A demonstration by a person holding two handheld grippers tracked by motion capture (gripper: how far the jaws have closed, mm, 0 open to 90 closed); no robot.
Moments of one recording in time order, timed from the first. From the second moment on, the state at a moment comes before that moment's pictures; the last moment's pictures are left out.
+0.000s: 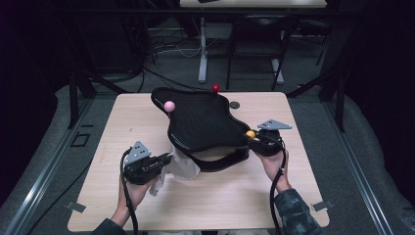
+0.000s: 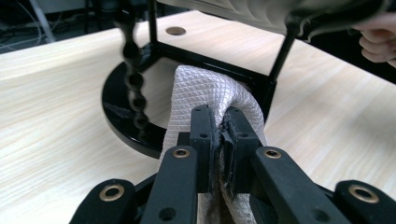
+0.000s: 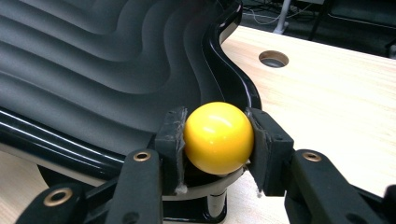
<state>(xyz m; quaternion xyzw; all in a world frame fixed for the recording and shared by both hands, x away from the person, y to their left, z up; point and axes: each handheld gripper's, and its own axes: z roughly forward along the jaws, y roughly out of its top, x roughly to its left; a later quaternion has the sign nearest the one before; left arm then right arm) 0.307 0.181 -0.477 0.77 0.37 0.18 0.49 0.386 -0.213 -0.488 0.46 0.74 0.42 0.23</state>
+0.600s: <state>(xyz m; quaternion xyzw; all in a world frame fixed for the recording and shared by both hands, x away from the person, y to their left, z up) 0.310 0.190 -0.479 0.76 0.39 0.20 0.49 0.386 -0.216 -0.489 0.45 0.75 0.43 0.23</state>
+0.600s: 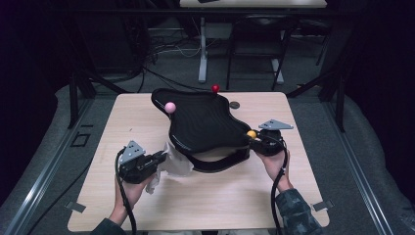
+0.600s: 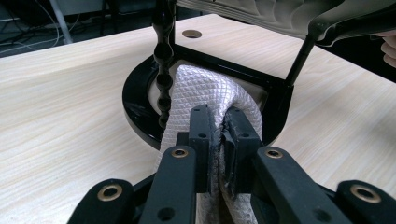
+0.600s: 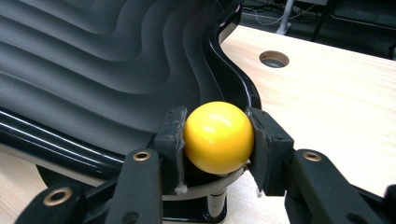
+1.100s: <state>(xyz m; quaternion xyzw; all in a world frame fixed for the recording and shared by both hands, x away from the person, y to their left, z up) 0.313 0.196 -0.479 0.75 0.40 0.21 0.49 0.388 -0.213 -0.493 0.47 0.74 0.43 0.23</state>
